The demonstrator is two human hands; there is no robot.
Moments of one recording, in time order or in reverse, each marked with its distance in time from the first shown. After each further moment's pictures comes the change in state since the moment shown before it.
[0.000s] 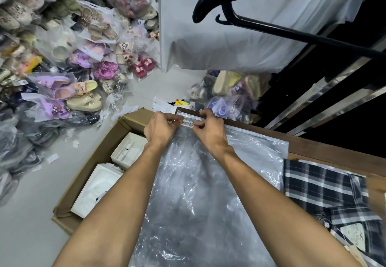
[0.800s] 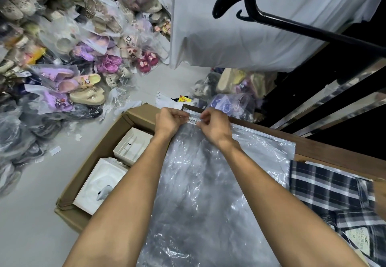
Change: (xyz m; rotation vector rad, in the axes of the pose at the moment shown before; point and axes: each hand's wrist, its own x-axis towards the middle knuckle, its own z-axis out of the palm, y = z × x) left_hand 0.012 -0.006 0.000 -0.350 -0.112 -0.026; right_hand 0.009 -0.007 0.004 -0.005 -0.061 0.054
